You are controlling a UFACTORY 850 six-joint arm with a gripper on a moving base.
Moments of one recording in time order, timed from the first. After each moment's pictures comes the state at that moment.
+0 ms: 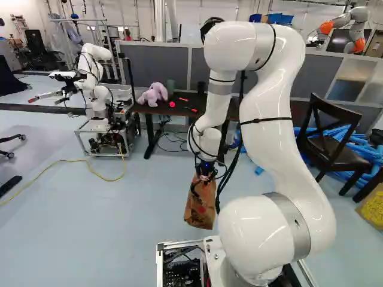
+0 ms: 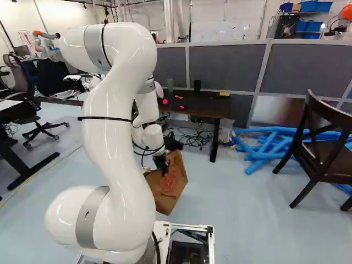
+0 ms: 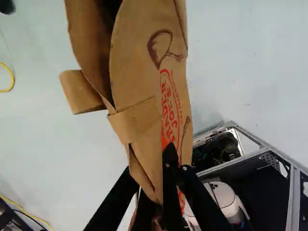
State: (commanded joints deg) arm 2.9 -35.8 -38.4 8.8 0.6 22.8
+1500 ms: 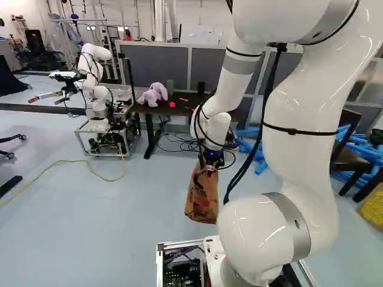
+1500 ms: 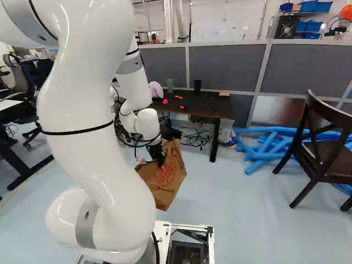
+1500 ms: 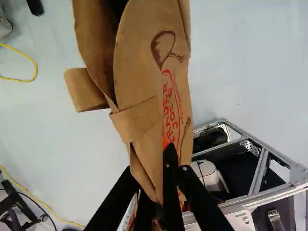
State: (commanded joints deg) arm 2.4 -15.1 -30.5 5.0 -10.2 22.8
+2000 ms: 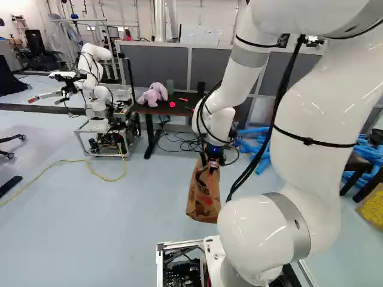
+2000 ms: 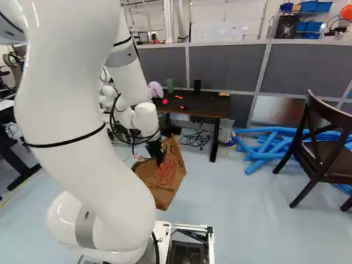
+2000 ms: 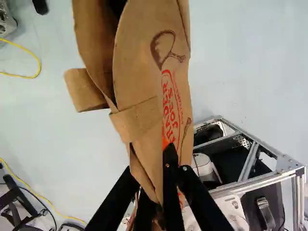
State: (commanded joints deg) arm 1.7 -8.3 -29.1 5.0 -15.7 22.8
